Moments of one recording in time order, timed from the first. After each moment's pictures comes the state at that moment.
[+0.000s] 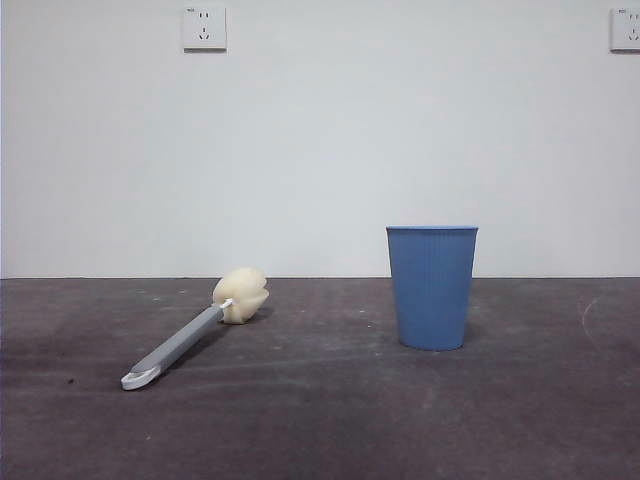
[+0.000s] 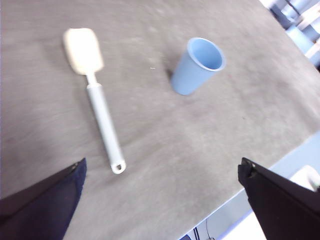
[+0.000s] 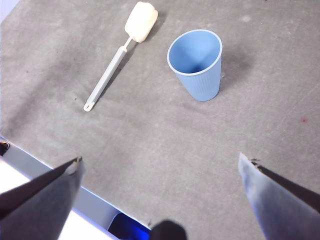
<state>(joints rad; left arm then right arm) -0.11 0.79 1.00 -0.94 0.56 -0.03 0.11 0.78 1.08 -1.08 -0.47 -0.09</state>
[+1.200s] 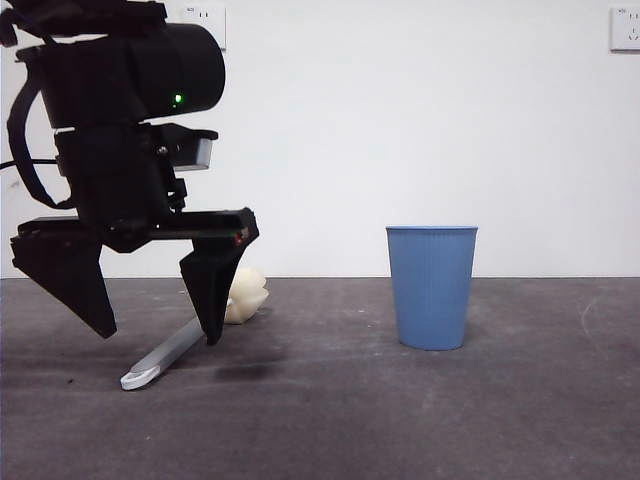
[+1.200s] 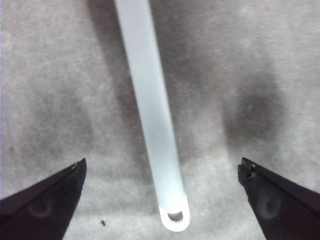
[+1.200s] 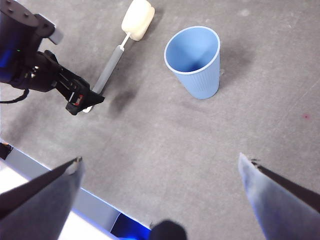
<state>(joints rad) -0.58 1.64 1.01 -0.56 -0.12 -0.33 0.11 0.81 1.08 -1.07 -0.47 -0.07</state>
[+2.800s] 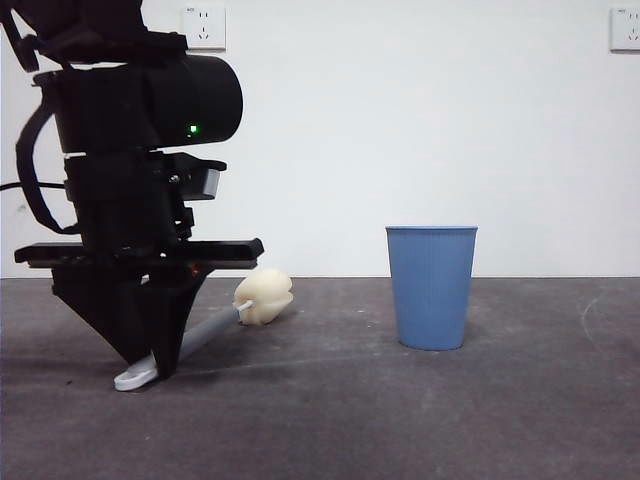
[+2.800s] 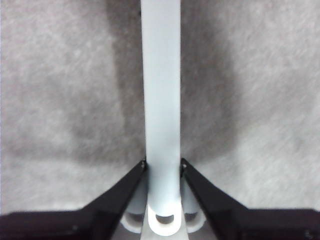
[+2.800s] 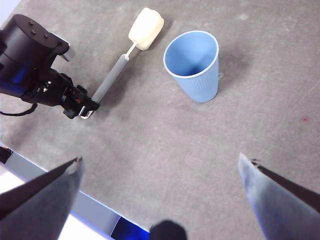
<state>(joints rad) -0.61 1.69 1.01 -0.59 -0.12 -0.39 0.11 0.81 1.08 -1.06 -0.47 -0.06</state>
